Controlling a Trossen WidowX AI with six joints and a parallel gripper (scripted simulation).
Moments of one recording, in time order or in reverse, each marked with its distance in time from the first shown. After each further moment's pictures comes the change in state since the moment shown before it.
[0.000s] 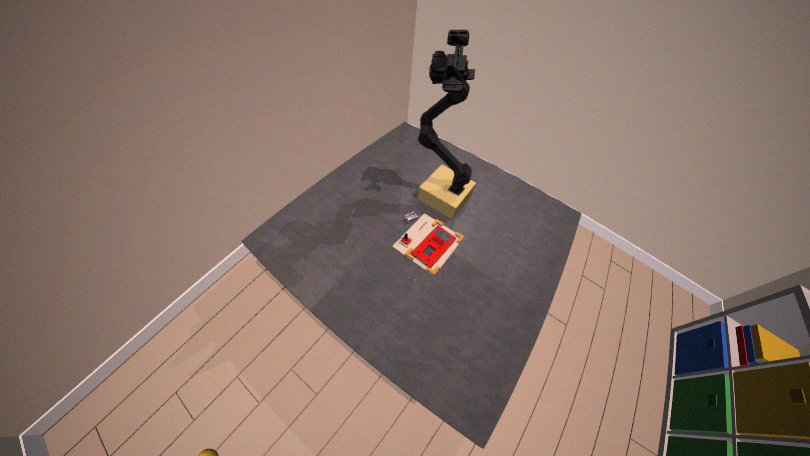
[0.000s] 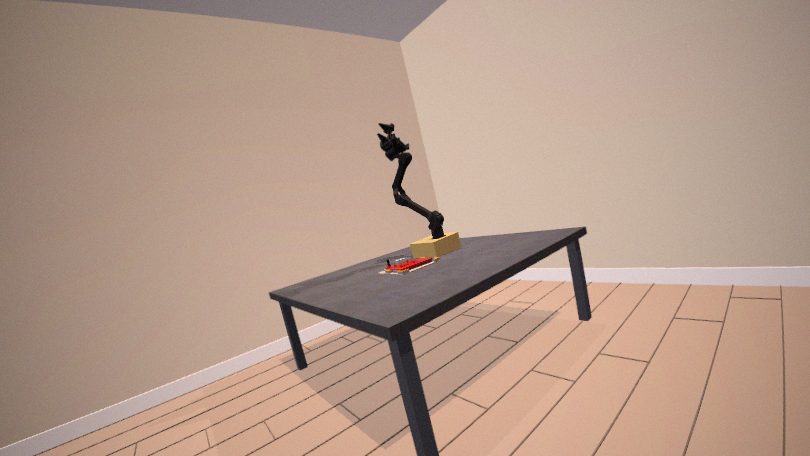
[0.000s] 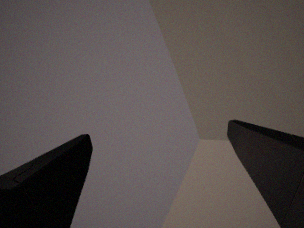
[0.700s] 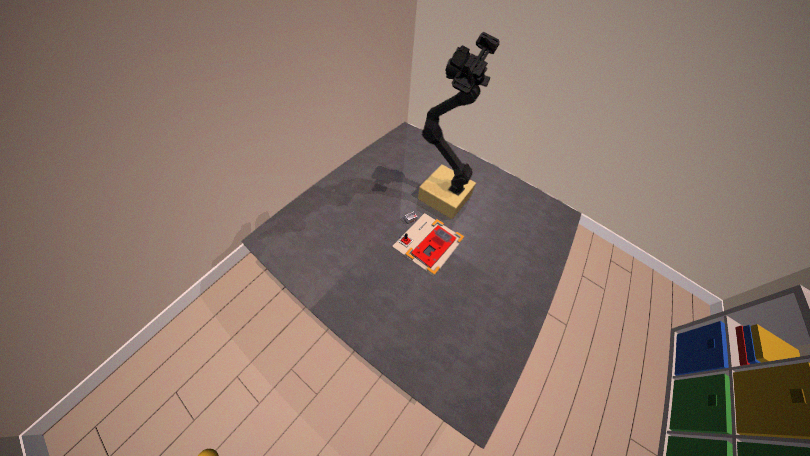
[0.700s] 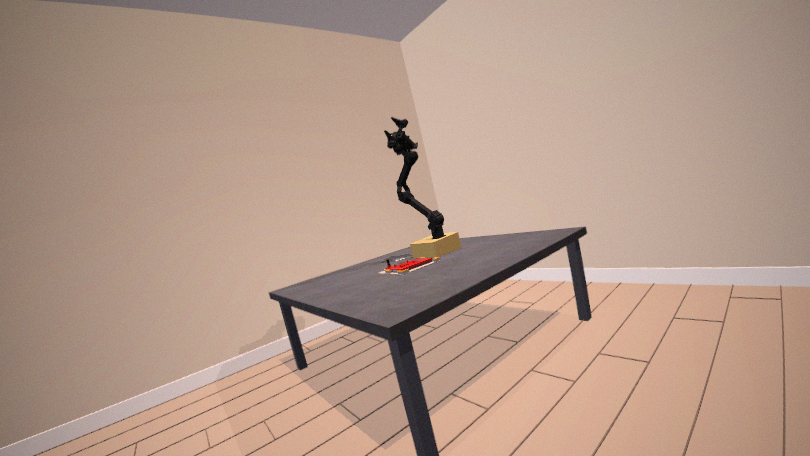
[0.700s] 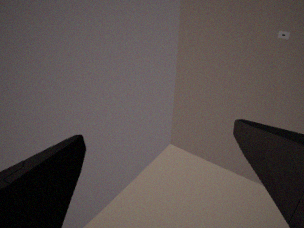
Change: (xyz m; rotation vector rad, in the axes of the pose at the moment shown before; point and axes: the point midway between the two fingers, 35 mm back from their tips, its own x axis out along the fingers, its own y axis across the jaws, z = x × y) arm -0.013 0.001 -0.058 -0.412 0.042 0.045
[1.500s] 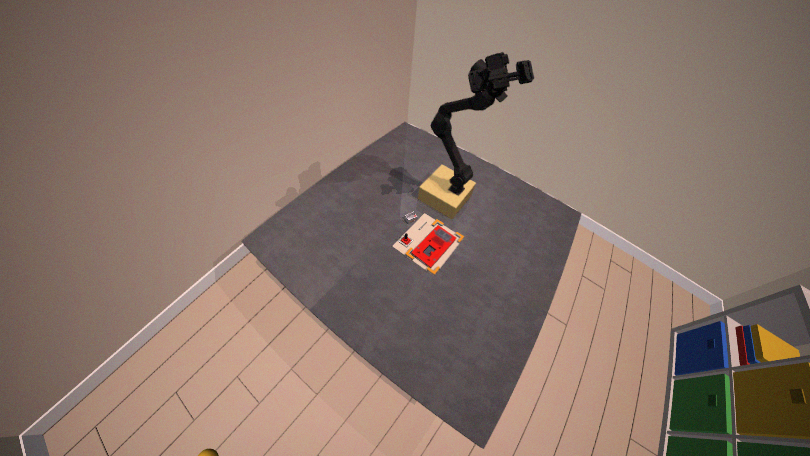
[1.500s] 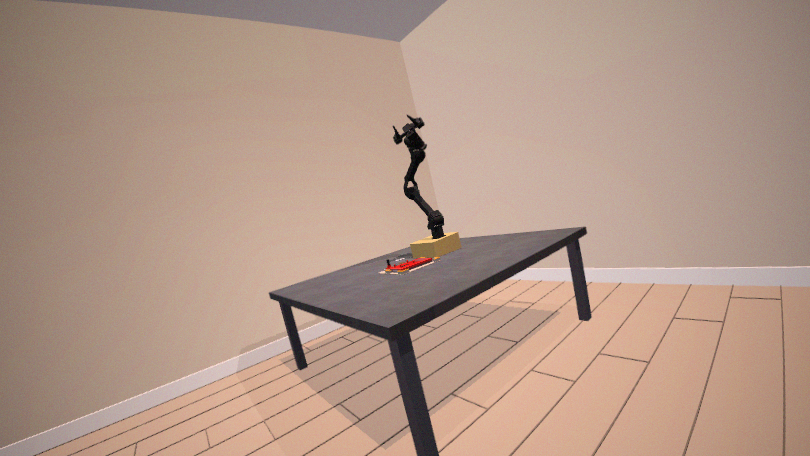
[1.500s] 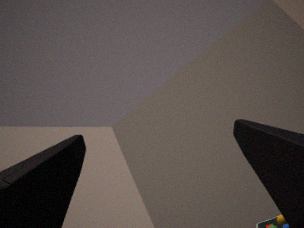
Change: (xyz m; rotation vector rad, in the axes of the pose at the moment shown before) arm 0.001 0.002 -0.086 -0.819 0.047 0.064
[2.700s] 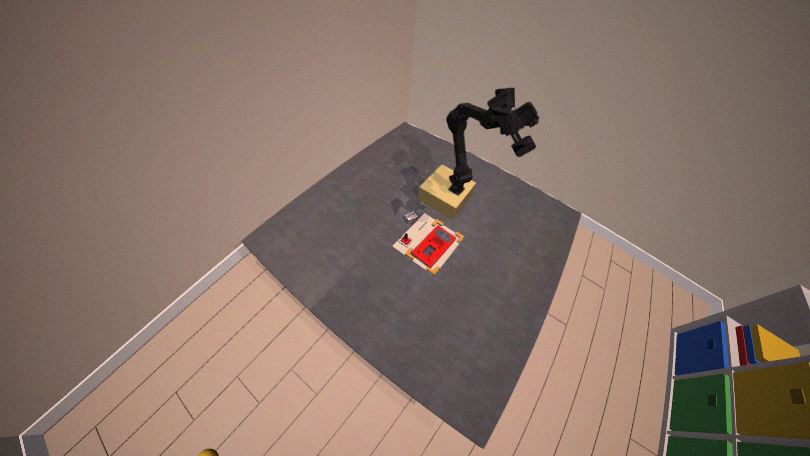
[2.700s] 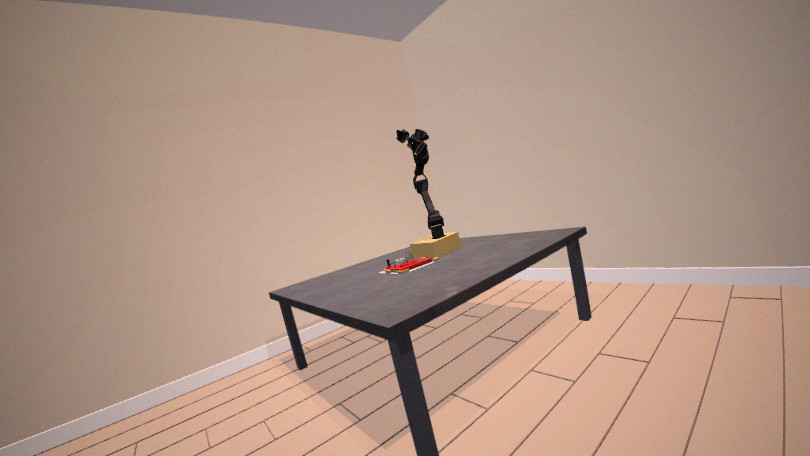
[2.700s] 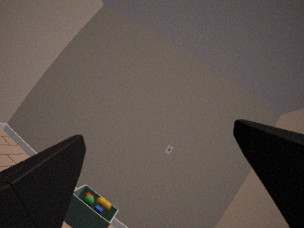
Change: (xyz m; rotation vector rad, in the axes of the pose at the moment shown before) arm 0.026 -0.005 -0.160 -1.190 0.283 0.112
